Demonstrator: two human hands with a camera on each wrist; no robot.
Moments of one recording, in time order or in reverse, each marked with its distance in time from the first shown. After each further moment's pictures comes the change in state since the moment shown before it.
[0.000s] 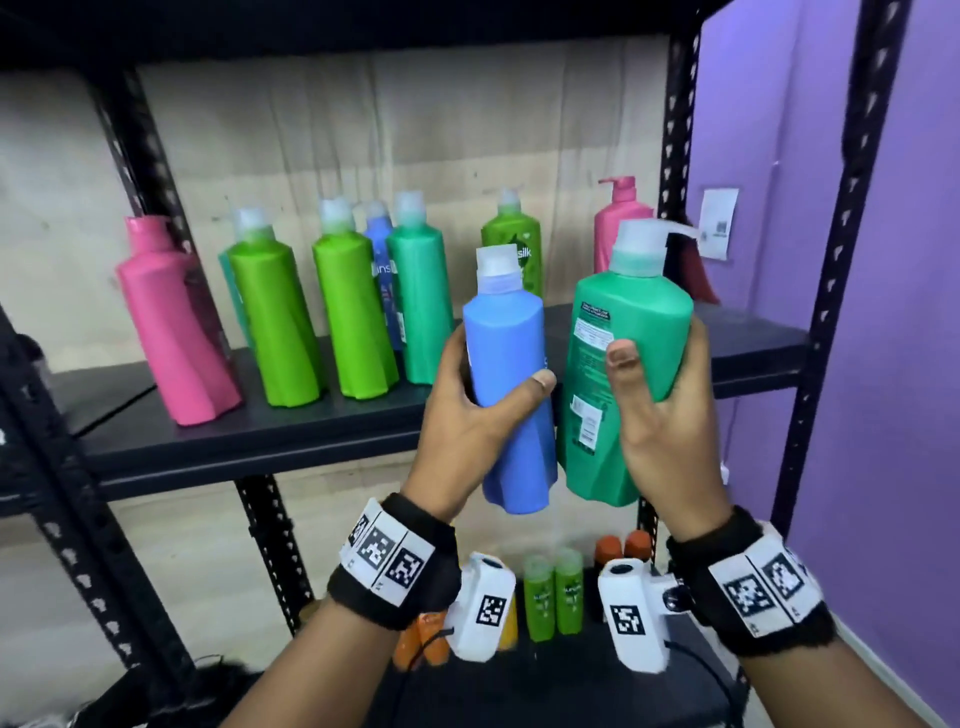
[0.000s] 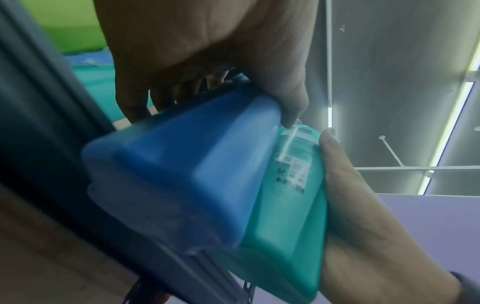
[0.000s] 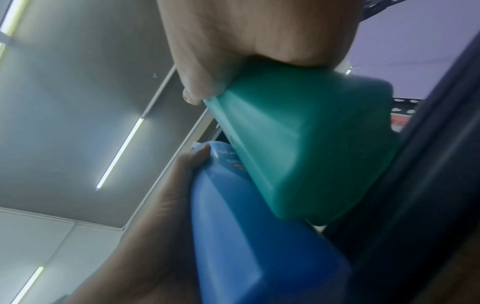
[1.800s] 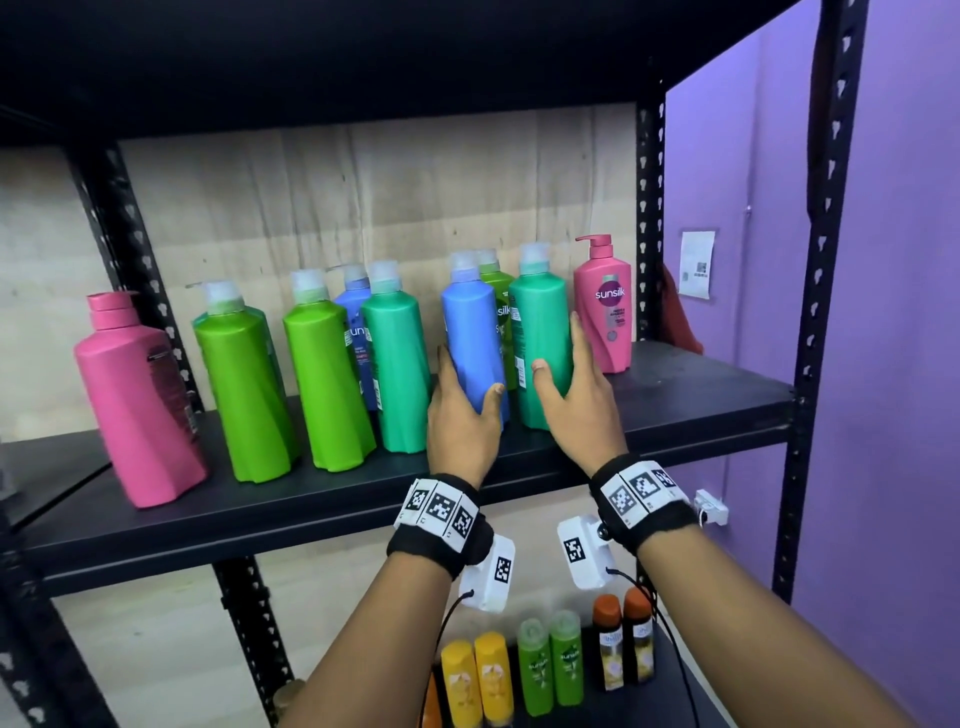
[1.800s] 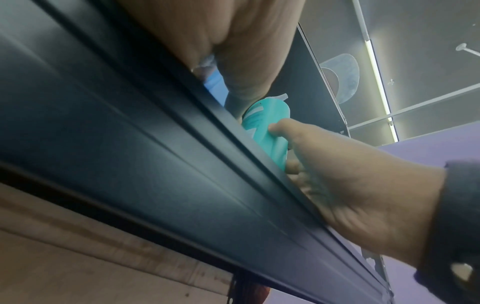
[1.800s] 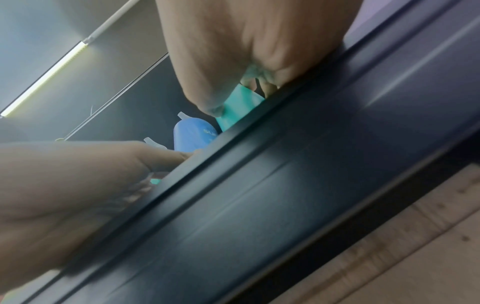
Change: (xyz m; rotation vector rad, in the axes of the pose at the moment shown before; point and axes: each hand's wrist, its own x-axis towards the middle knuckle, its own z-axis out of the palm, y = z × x) left_hand 0.101 -0.055 0.021 0.642 0.185 -0.014; right_hand 0.104 0.103 0.048 -0.464 -0.172 0.029
